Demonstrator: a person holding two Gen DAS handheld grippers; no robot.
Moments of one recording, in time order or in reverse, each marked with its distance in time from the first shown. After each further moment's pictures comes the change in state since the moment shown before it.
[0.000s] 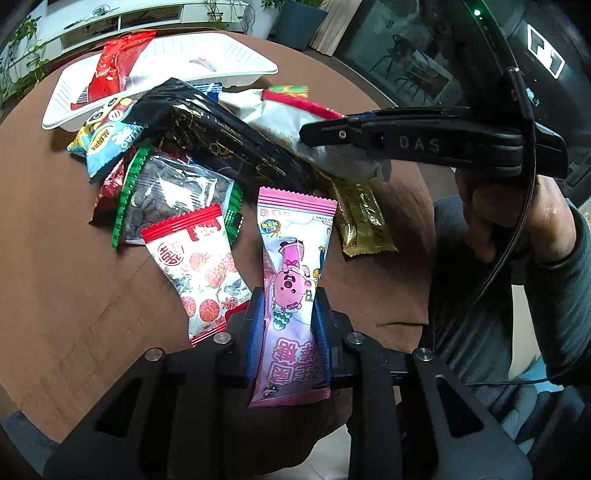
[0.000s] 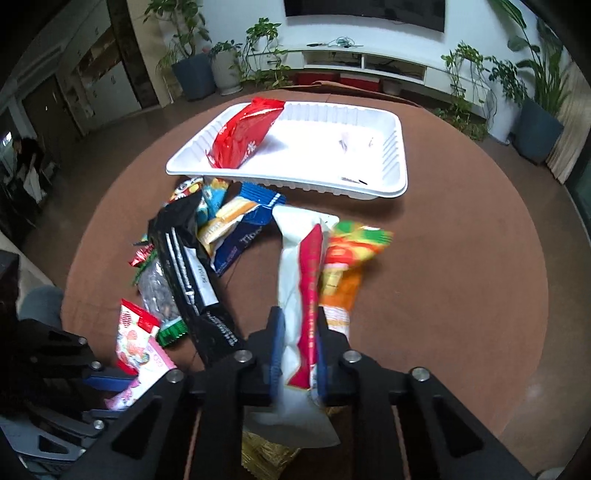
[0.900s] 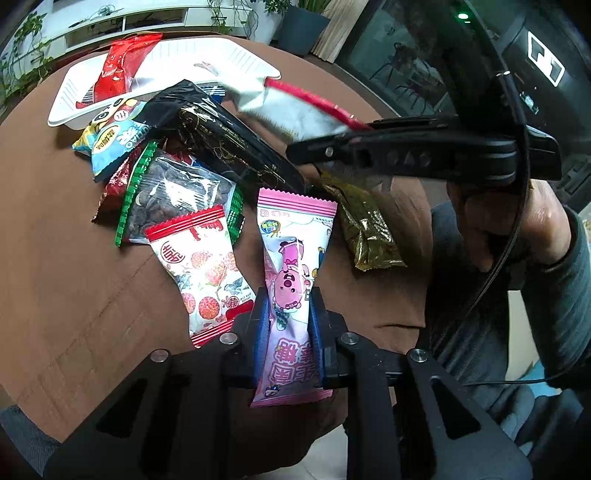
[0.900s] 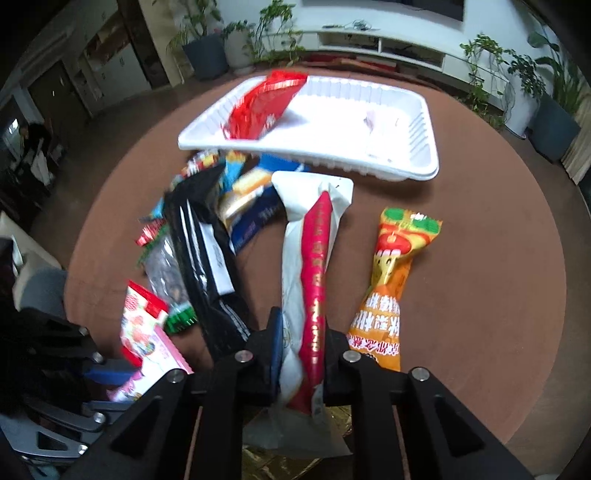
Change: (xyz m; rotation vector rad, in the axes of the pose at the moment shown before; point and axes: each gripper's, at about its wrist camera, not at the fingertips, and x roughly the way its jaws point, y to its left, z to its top) left arm -0.005 0.002 -0.006 -0.026 -0.036 -0.020; right arm 0.003 0.009 0.004 0.007 0.021 0.069
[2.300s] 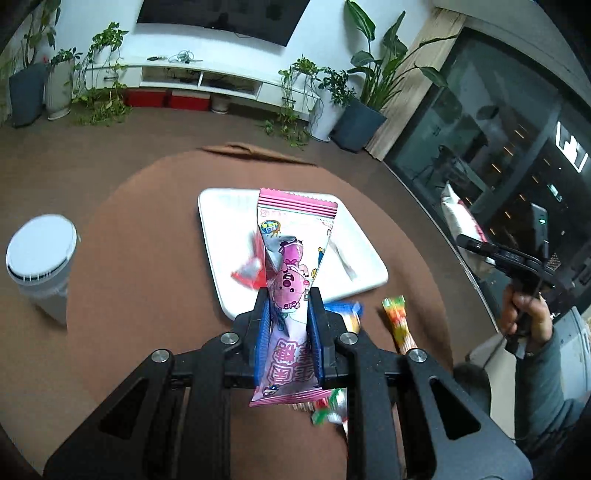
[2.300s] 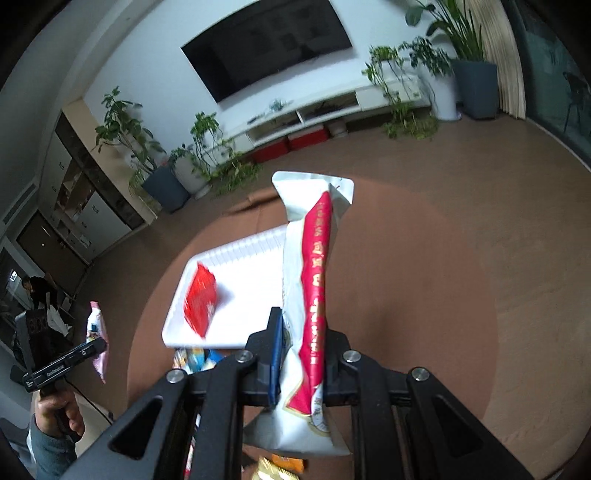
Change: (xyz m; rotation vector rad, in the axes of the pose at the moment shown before) left arm -0.148 0.160 0.132 -0.189 -0.327 0.099; right arm -0.104 -0.124 0.075 0.366 -0.344 0.053
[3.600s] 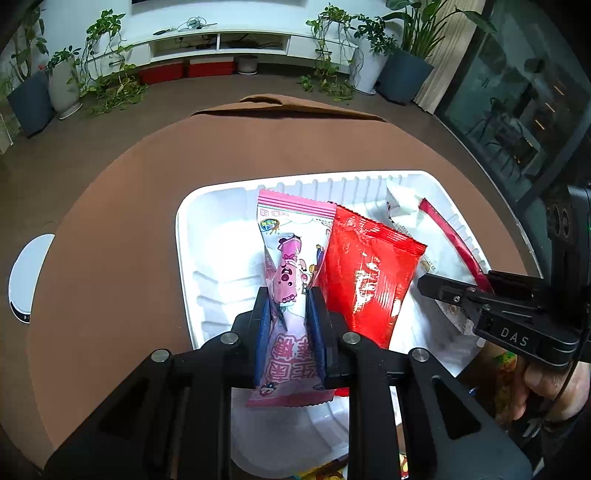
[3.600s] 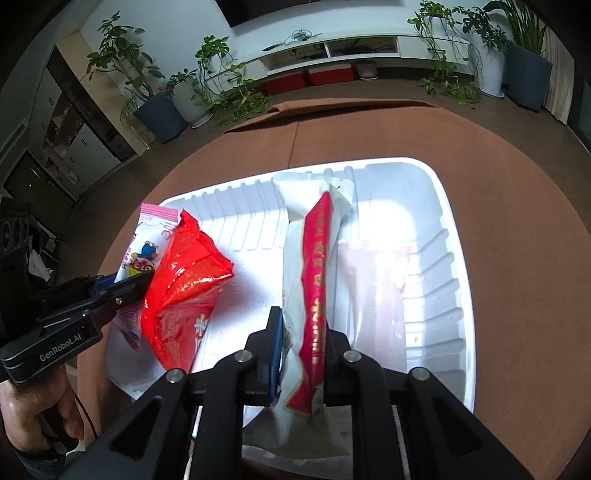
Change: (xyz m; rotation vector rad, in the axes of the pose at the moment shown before) left arm 0.217 0.004 0.048 0.064 0.197 0.213; right arm 0.218 0.069 -0.005 -0.110 0.287 -0.053
